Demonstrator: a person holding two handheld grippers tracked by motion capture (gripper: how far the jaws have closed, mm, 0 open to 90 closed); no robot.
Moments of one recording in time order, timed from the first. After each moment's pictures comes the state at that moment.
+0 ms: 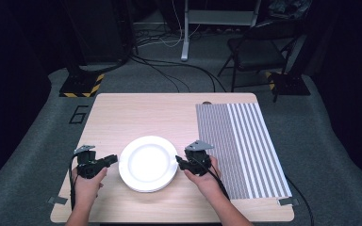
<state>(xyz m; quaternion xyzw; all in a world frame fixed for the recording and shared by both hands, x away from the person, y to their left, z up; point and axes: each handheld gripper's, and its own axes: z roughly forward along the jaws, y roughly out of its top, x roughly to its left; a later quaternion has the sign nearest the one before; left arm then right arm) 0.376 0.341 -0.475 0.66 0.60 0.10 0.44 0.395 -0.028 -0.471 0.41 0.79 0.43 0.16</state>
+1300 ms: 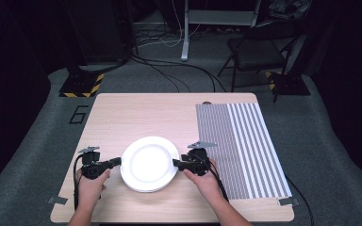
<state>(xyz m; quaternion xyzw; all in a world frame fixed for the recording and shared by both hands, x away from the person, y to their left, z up) 0.379 0.332 -0.483 0.67 0.60 0.07 0.44 0.402 -0.031 -0.483 0.46 0.76 0.45 0.04</state>
